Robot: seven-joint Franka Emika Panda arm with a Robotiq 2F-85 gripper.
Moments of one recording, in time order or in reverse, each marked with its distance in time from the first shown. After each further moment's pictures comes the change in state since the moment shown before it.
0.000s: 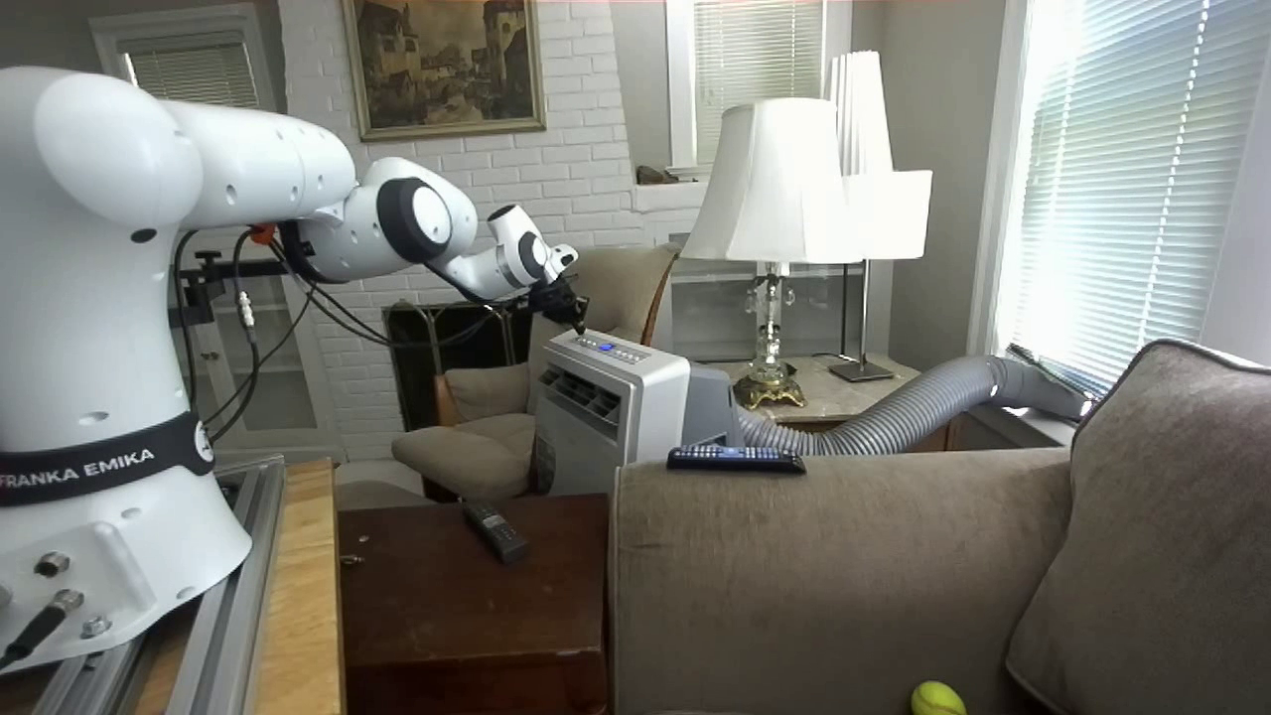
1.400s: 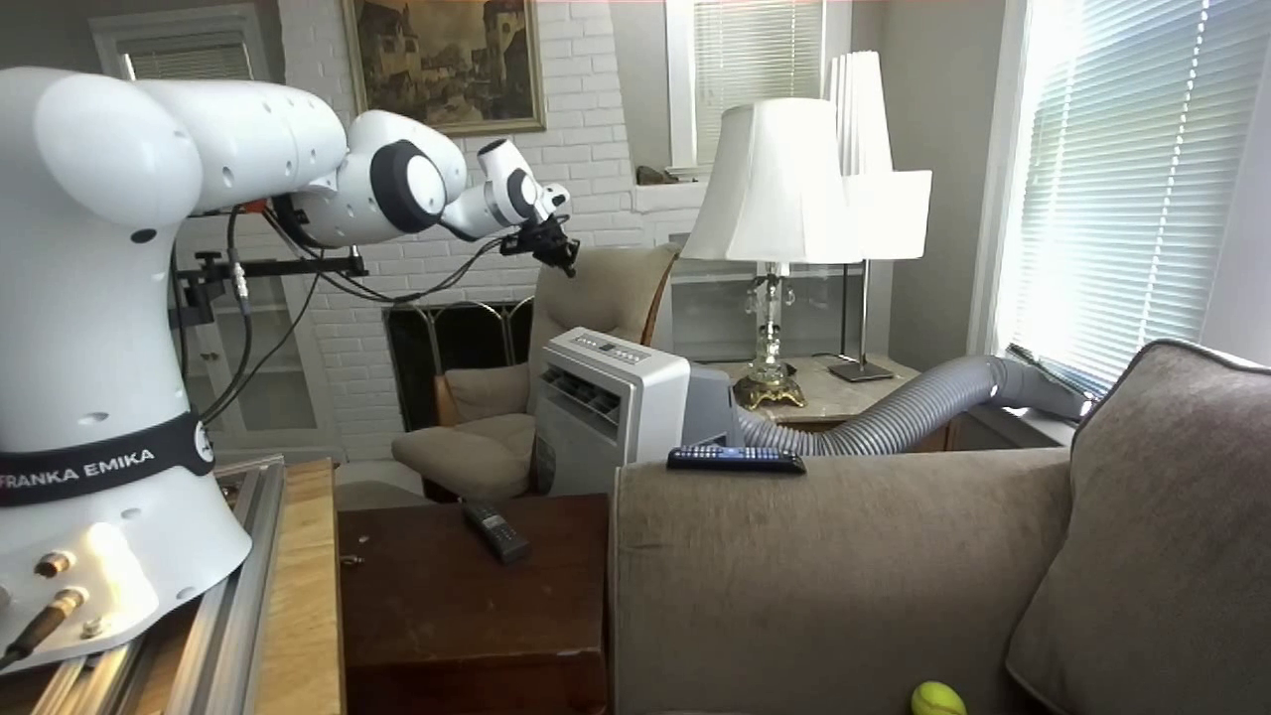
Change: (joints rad) arm -0.003 -0.145 0.062 0.074 0.022 -0.147 0.001
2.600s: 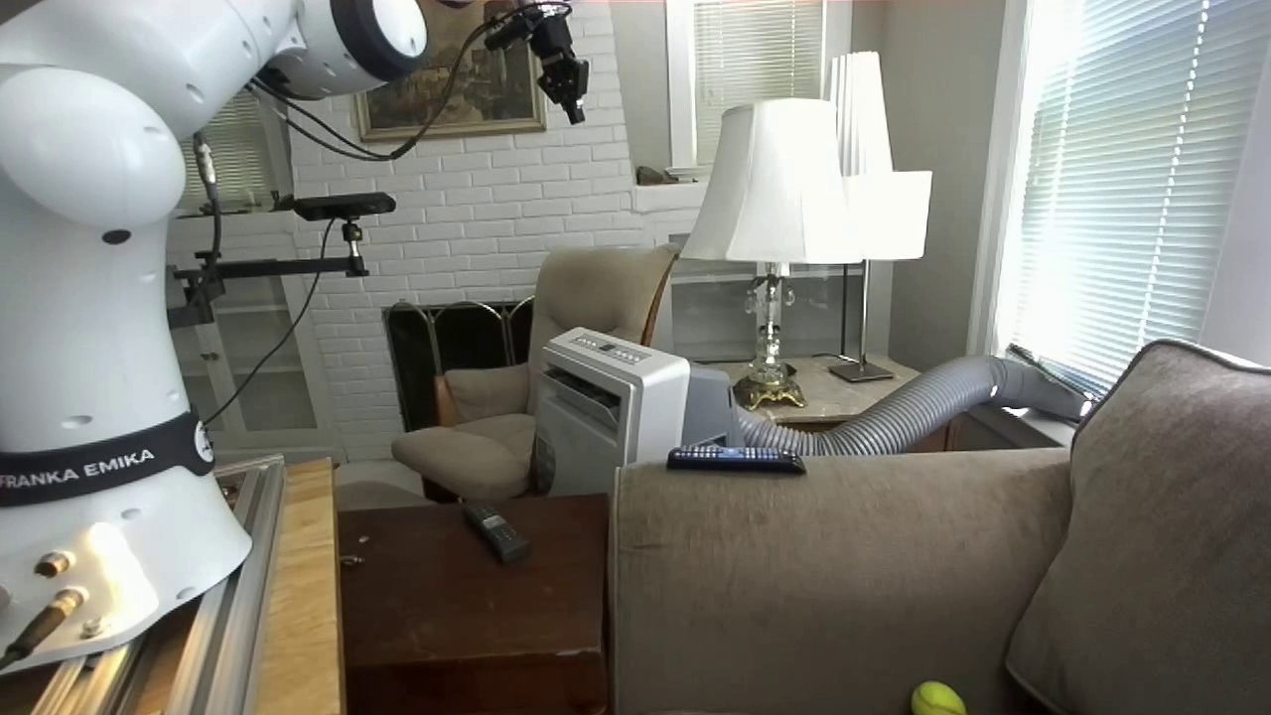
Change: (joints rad) arm -0.150 -0.528 0.087 0.017 0.036 -0.832 0.137
